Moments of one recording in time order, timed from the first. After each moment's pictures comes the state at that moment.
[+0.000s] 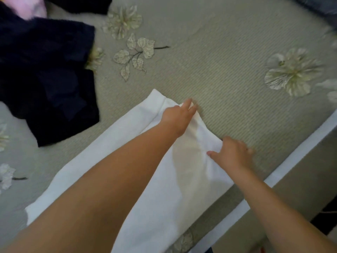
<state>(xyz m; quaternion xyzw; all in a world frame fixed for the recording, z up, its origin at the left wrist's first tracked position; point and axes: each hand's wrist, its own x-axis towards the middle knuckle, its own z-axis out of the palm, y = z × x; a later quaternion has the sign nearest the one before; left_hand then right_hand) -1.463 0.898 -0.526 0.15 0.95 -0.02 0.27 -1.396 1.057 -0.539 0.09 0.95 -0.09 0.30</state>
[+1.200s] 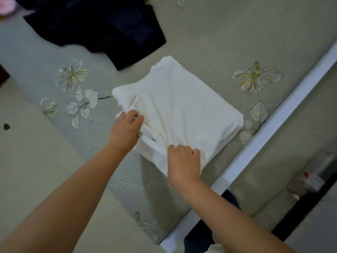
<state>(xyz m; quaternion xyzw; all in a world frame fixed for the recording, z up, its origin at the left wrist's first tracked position) -1.070 0.586 -0.476 0.12 0.99 0.03 0.09 -1.008 0.758 -0.460 -0.10 0.96 -0.11 0.24</state>
